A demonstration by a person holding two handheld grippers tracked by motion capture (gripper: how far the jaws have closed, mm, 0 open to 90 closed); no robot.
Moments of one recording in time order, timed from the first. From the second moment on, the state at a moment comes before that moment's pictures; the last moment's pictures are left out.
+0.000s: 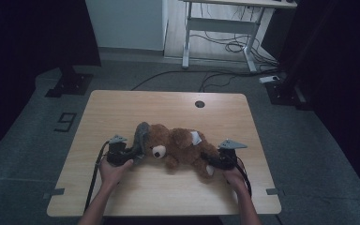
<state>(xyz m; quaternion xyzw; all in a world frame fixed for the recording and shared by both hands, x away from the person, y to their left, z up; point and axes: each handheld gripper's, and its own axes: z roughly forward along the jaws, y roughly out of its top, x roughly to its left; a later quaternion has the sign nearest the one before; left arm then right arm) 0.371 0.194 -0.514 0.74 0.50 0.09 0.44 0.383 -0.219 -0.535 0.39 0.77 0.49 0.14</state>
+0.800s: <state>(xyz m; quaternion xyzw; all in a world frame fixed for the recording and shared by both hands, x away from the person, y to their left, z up) 0.401 0.049 -0.396 0.81 0.35 0.13 0.46 0.363 -0.220 -0.532 0.33 0.79 0.50 0.15</state>
